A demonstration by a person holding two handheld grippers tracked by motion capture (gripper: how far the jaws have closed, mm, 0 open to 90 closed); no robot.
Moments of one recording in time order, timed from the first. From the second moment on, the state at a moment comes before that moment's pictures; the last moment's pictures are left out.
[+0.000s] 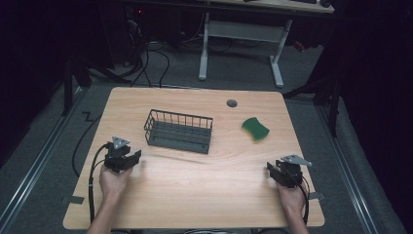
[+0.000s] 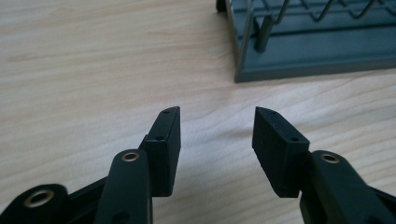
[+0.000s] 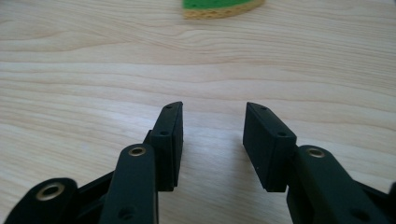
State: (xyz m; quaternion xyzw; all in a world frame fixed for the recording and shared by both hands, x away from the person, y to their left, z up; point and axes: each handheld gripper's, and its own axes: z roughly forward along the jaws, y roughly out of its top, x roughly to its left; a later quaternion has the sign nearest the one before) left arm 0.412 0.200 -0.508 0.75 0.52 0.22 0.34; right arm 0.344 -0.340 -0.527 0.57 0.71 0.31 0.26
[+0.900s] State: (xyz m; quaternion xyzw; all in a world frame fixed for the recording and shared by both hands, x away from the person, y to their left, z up) left arm 0.455 0.179 -0.493 0.75 0.52 0.20 0.36; right arm 0.392 -0.224 -0.490 0.46 0.78 0.39 0.17
